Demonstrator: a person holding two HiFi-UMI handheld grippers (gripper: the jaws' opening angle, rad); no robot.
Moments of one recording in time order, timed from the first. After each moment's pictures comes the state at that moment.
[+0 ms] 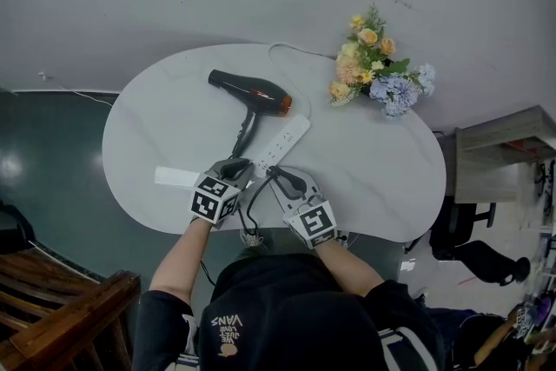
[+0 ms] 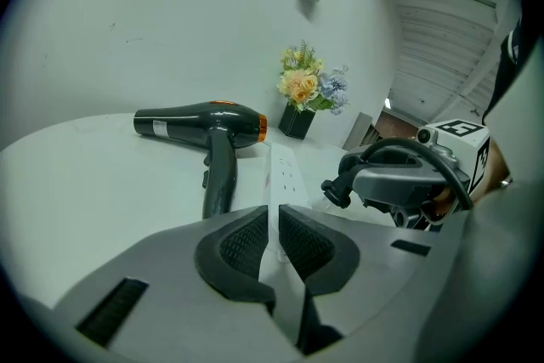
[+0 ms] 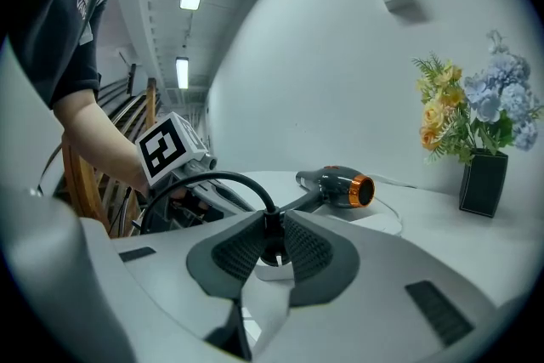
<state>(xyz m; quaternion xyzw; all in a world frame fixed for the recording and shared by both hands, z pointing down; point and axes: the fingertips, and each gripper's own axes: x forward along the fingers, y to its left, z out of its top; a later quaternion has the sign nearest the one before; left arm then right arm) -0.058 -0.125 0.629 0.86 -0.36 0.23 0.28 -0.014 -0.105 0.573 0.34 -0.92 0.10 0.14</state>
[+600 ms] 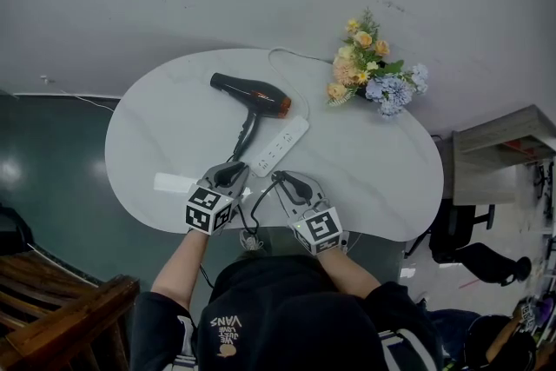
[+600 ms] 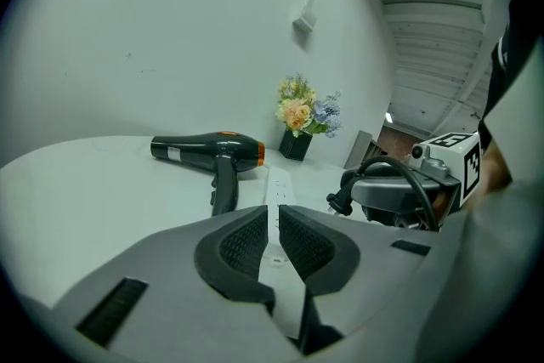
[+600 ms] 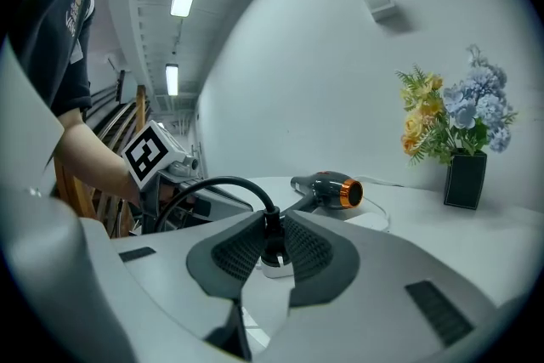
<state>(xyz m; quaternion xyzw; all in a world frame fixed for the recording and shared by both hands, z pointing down) -0.071 -0.110 0.588 0.87 -0.40 0.16 0.24 0.001 -0.087 0.555 0.37 -0.91 0.11 0.13</state>
